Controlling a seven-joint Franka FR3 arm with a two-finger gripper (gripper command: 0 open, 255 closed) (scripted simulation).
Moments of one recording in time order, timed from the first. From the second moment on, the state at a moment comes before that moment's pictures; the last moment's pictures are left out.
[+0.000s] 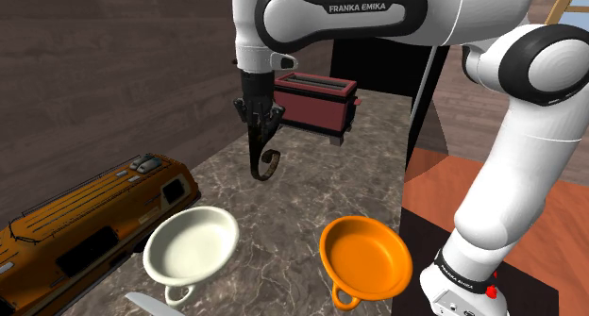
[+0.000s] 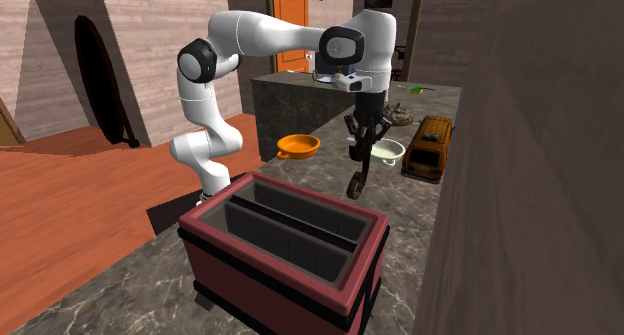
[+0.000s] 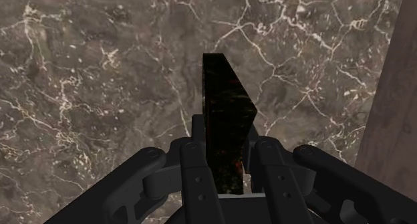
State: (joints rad) arm -0.24 0.10 0.79 -1.59 -0.07 1.66 1.80
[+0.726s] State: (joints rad) arm -0.22 0.14 0.80 -1.43 -0.10 1.53 1.82
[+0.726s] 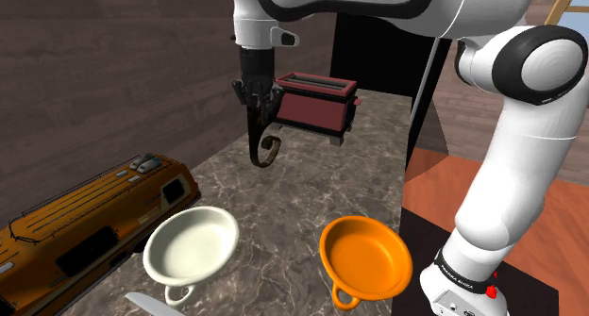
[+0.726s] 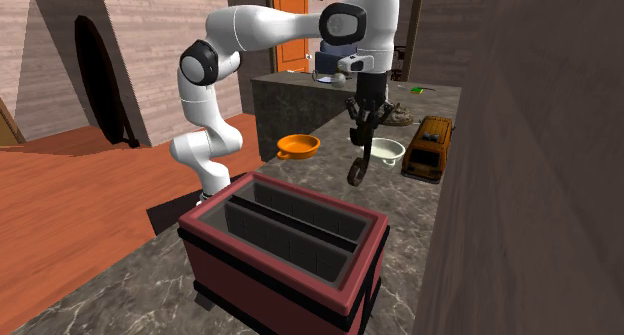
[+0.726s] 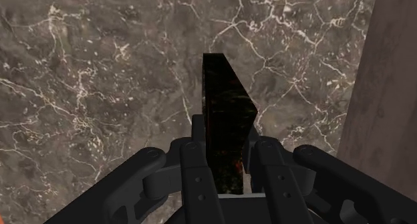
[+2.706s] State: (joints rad) arm -0.19 -0.36 0.72 -1.52 0.25 1.25 1.83
